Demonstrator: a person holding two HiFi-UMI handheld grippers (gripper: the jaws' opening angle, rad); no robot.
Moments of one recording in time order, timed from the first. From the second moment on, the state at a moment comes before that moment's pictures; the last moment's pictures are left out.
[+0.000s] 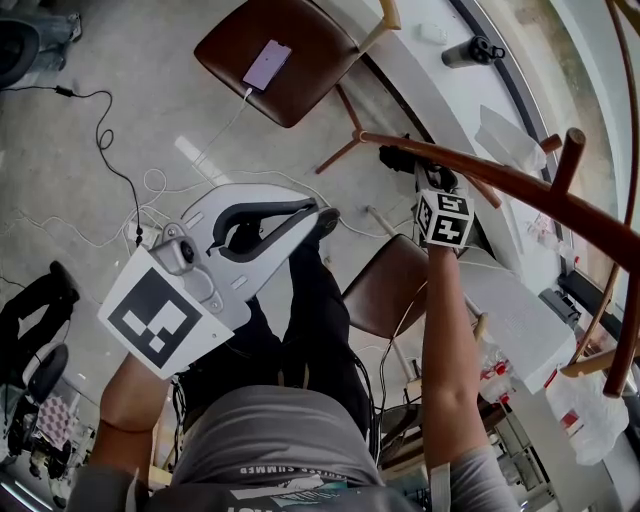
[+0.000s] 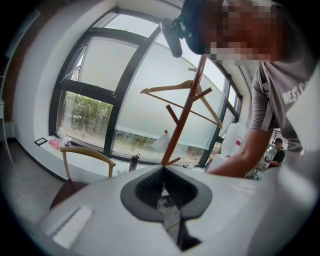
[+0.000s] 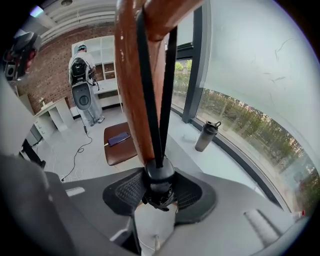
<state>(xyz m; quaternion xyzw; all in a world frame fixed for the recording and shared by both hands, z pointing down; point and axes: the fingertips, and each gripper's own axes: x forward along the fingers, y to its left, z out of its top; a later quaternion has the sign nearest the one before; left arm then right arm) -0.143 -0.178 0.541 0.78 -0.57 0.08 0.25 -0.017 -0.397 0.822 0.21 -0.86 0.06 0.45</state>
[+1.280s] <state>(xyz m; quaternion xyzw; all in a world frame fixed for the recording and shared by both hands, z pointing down) -0.154 -0.172 0.466 0.80 -0.55 0.08 0.23 0.036 -0.393 0.689 0.33 -0.86 0.09 0.39</state>
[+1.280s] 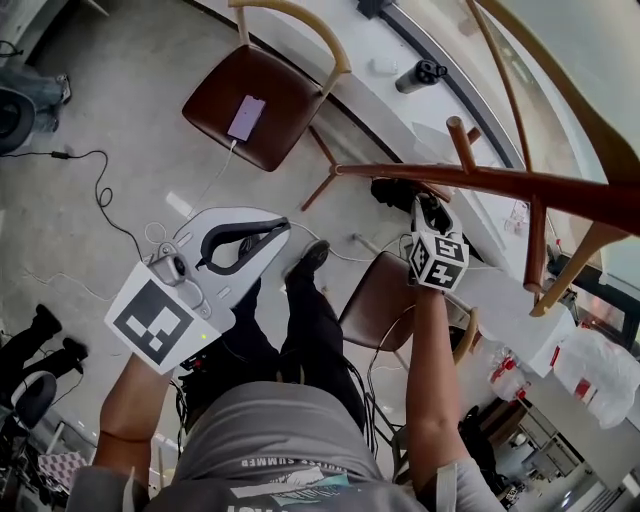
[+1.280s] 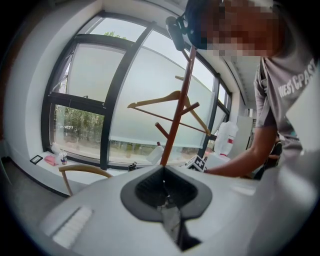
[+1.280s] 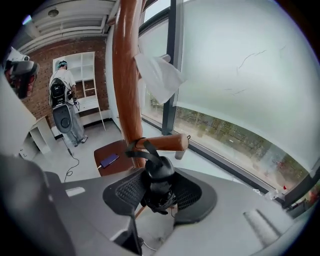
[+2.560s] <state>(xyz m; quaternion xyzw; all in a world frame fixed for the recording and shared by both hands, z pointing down) -0.160 -0.176 0.385 0.82 -0.54 0.08 0.17 0.107 -0.377 0.568 0.42 -0.83 0.15 0.33</state>
